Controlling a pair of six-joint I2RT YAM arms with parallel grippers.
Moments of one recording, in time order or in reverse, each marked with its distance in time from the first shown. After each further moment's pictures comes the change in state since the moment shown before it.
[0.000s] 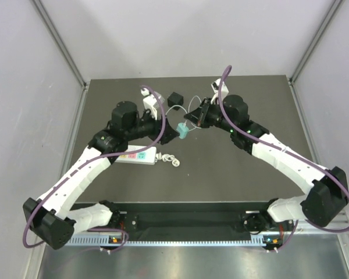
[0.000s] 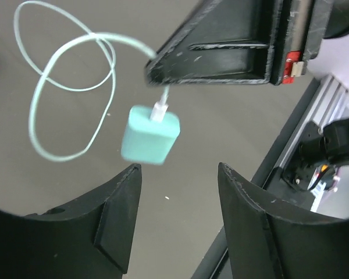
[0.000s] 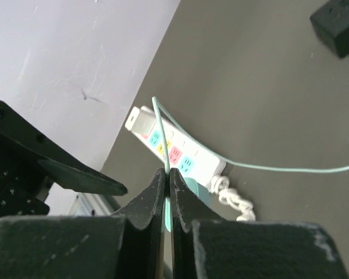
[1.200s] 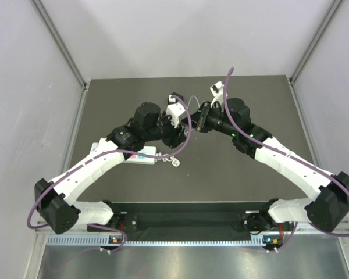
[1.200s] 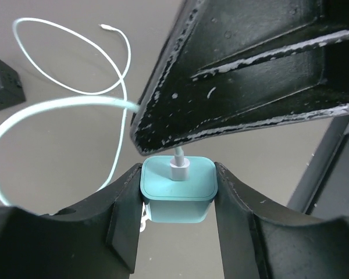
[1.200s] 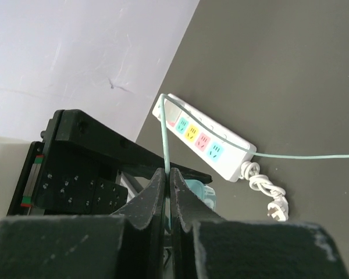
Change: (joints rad) left arm -0.182 0.145 0.074 -0.050 -0.190 0.303; right arm 0.050 -0.060 -0.013 -0.033 -0.019 0.093
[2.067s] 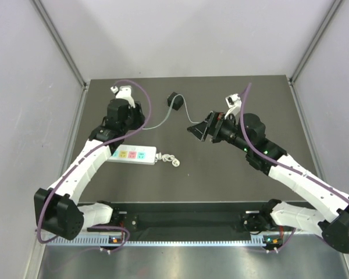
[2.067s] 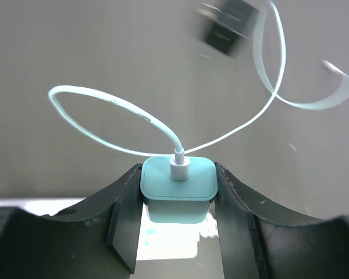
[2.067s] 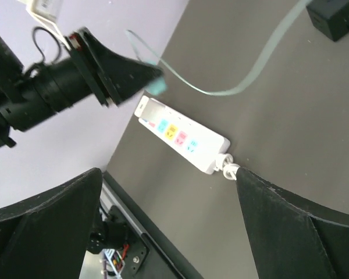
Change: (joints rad) left arm 0.352 -0.045 -0.138 0.076 -0.364 -0.345; right arm -0.005 -0.219 -0.184 0.010 0.082 -0.066
